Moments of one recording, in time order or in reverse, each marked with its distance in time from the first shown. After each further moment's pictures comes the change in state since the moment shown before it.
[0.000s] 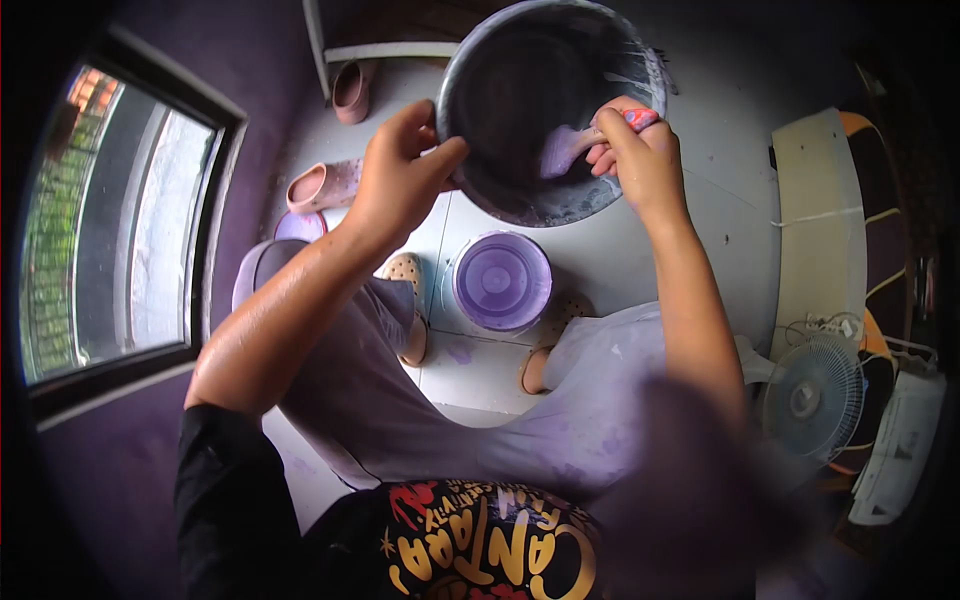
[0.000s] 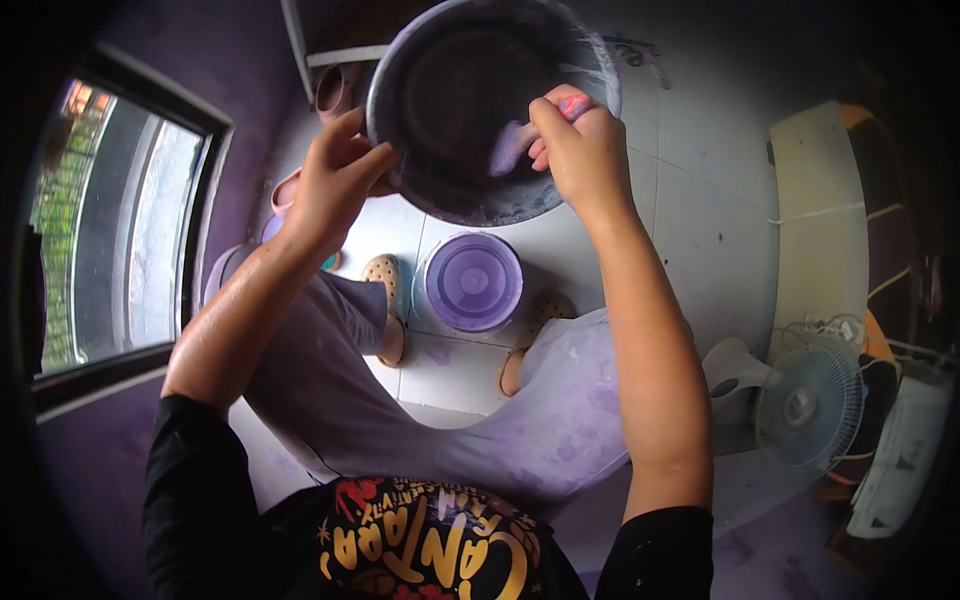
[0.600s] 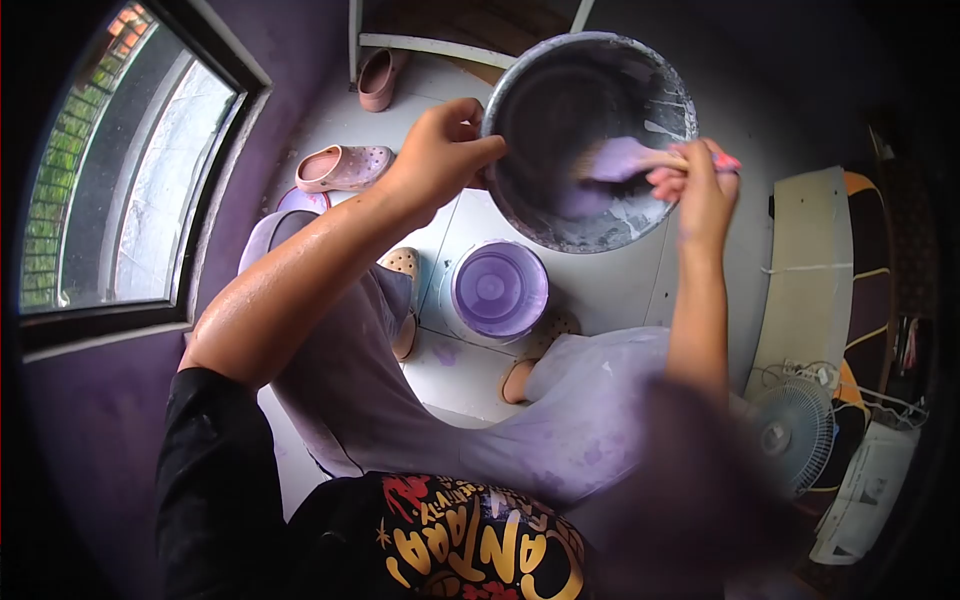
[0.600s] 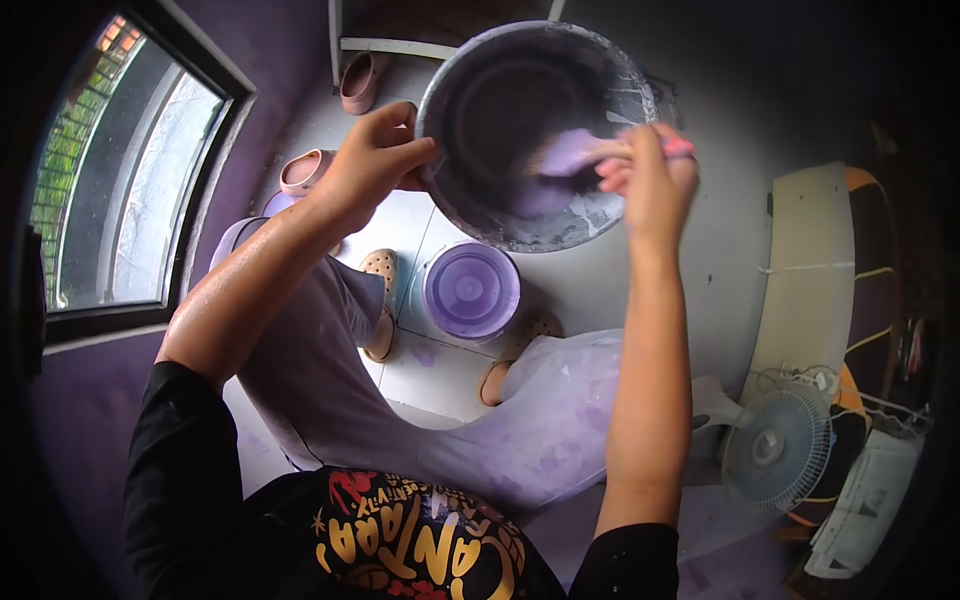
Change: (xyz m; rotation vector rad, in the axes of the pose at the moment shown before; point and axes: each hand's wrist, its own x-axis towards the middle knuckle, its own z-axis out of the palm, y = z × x) left_hand 0.006 0.005 -0.009 -0.155 -0.046 -0.074; right_hand 0.007 -0.004 -0.021 0.233 0.174 -0.127
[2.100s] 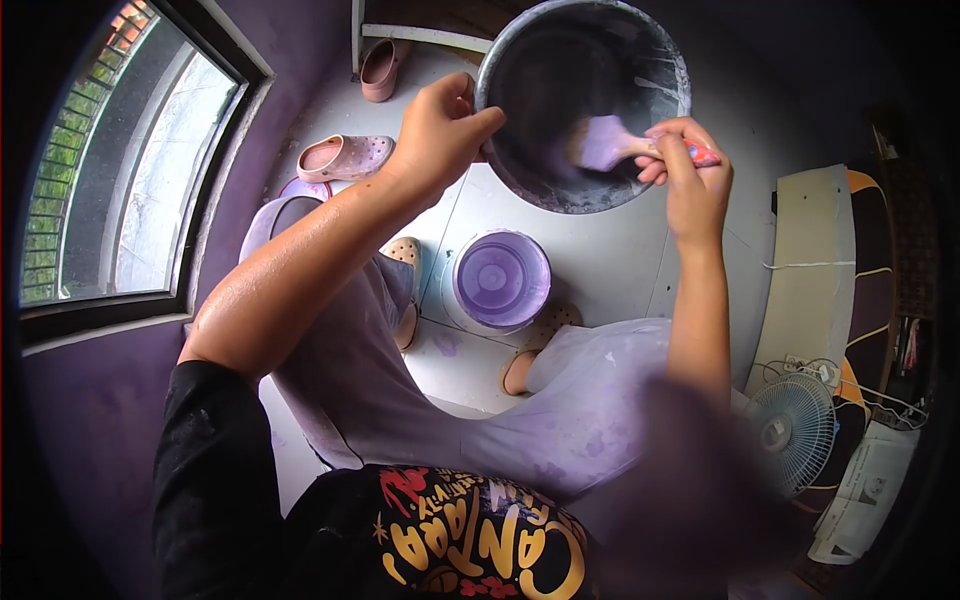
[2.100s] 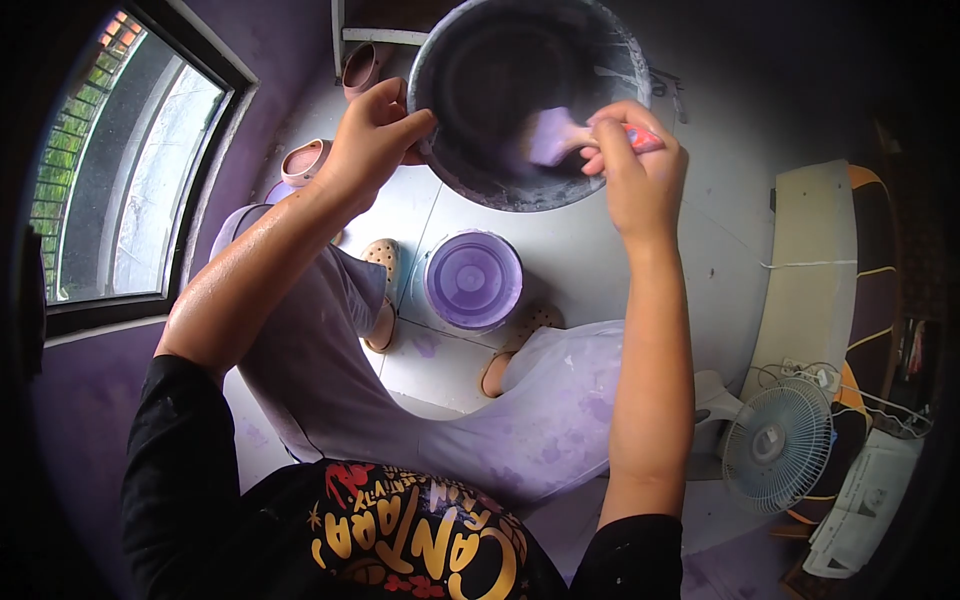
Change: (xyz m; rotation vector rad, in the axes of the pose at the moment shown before) left_hand 0.006 -0.007 0.000 0.100 0.152 0.101; right_hand -0.019 -0.012 0.010 -0.217 -0.175 -0.152
